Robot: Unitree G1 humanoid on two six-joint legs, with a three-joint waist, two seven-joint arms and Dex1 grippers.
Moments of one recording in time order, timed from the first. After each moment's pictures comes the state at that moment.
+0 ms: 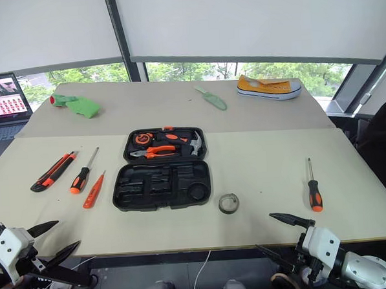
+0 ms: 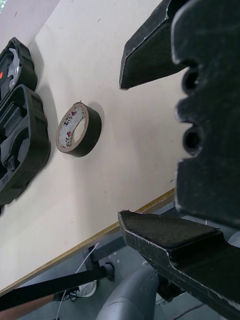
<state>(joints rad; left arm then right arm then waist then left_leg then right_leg) 0.38 0.76 0.48 0.10 -0.34 -0.20 -0.97 0.40 -0.62 -0.24 -0.20 0.32 -0.32 1.02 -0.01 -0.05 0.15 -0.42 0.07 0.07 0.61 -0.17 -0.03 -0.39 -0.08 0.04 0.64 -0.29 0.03</state>
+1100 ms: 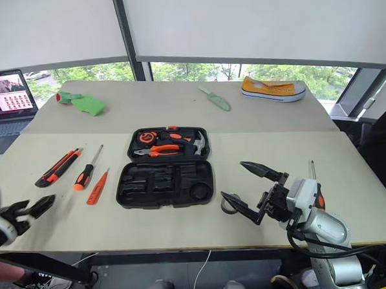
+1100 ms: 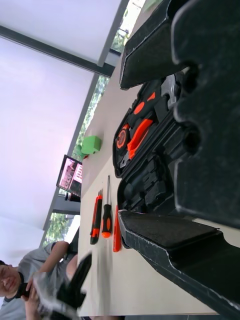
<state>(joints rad) -0.08 0.79 0.55 0.03 -0.66 0.79 -0.41 0.04 -0.48 -0.10 -0.34 0.53 -0.14 0.90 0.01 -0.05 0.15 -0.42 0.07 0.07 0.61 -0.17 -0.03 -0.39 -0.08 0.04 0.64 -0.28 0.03</state>
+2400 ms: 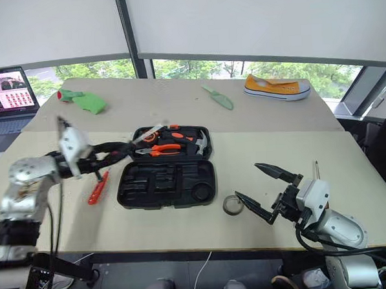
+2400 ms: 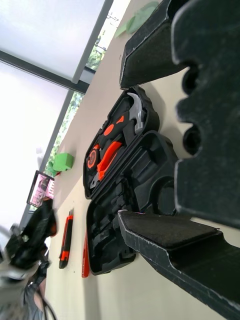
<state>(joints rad) -0.70 0.70 -0.06 0.49 -0.16 -0.24 -1.18 0.07 -0.53 -0.19 -0.29 0.50 -0.14 0.90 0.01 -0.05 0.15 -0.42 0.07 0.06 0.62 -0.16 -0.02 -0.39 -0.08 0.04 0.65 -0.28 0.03</state>
